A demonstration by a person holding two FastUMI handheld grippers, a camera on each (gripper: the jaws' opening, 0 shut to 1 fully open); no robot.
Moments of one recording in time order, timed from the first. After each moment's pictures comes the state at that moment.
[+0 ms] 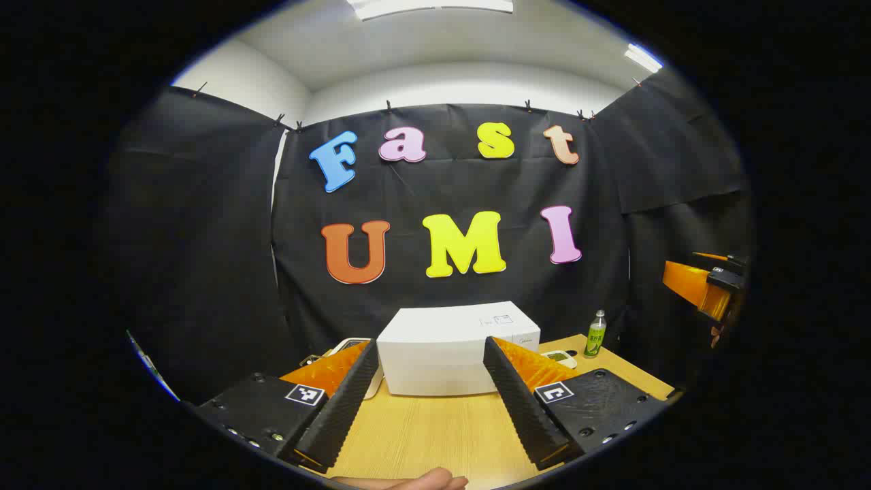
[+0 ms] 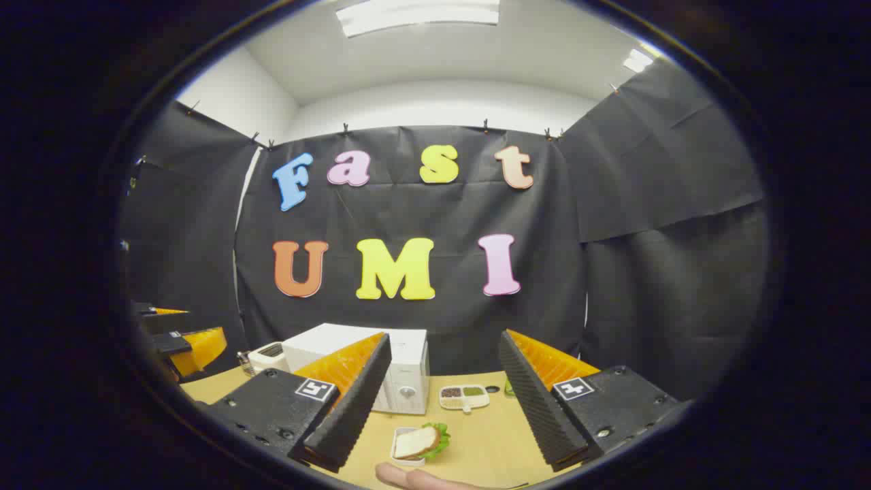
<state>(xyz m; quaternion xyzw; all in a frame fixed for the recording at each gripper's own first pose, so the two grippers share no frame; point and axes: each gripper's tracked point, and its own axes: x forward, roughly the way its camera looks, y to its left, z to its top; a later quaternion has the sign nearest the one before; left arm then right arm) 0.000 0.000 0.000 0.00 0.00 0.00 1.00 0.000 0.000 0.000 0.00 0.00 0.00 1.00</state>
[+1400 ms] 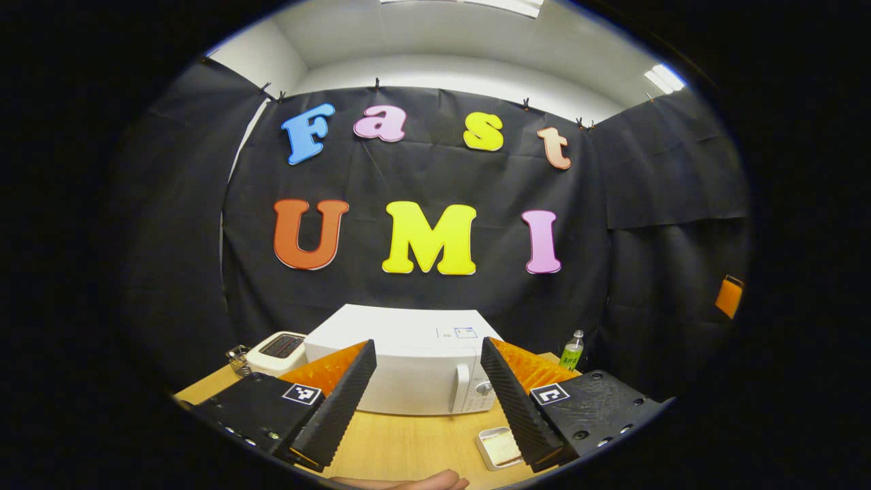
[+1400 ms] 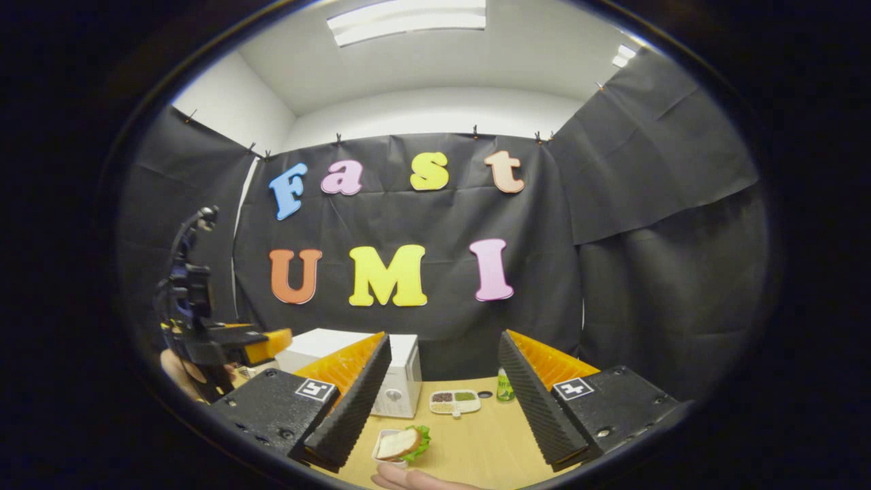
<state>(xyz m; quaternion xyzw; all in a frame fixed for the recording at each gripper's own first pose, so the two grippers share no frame) 0.151 -0.087 -0.051 -0.06 0.03 -0.08 0.99 0.007 -0.050 -0.018 0.01 -0.02 0.00 1.00</state>
